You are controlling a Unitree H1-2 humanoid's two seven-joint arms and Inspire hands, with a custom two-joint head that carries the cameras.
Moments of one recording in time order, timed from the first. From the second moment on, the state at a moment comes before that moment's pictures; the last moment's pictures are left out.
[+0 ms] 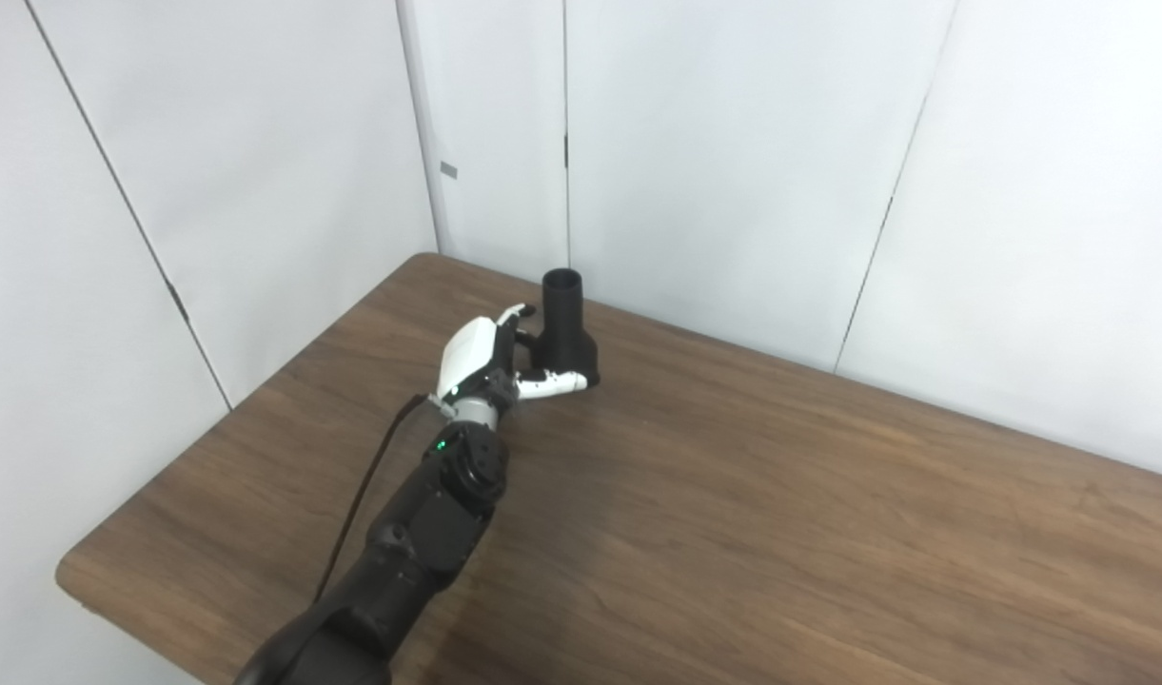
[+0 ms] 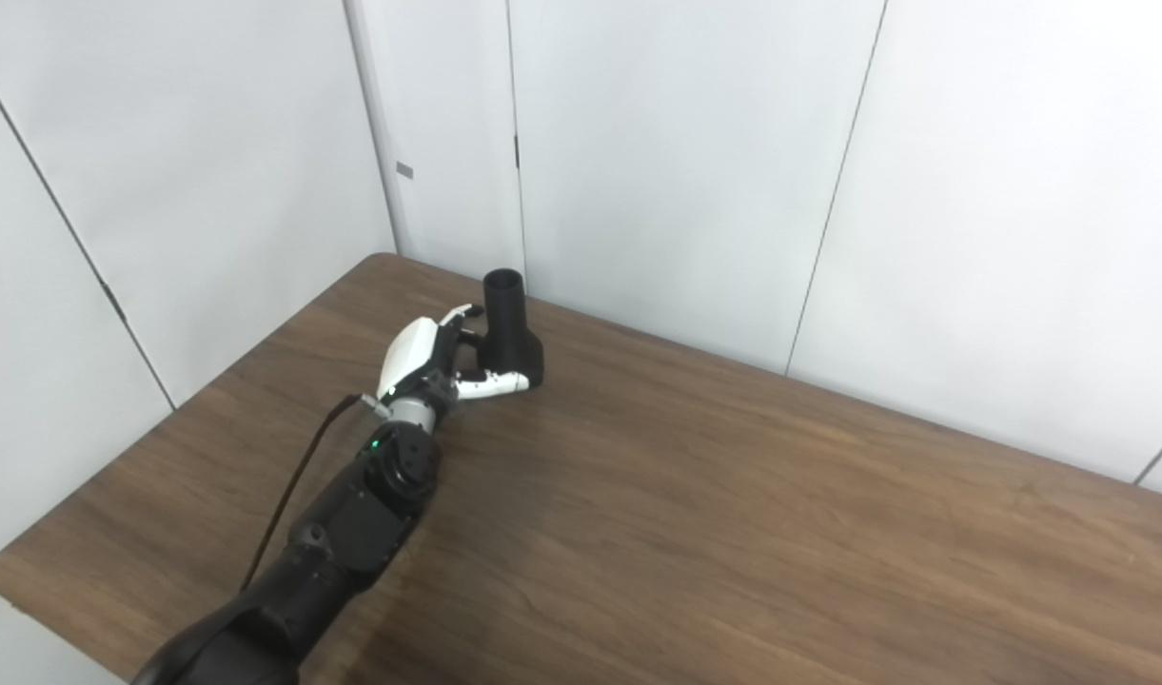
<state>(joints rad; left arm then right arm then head) -0.48 0.38 -0.03 0.56 0.41 0.25 0.27 0.14 -0.34 -0.14 -0.38 0.05 0.38 0.14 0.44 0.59</state>
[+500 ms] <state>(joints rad) -0.50 0.38 -0.07 0.60 0.42 0.23 0.28 0.15 -0.34 -0.14 -0.40 0.05 0.38 0.14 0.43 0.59</state>
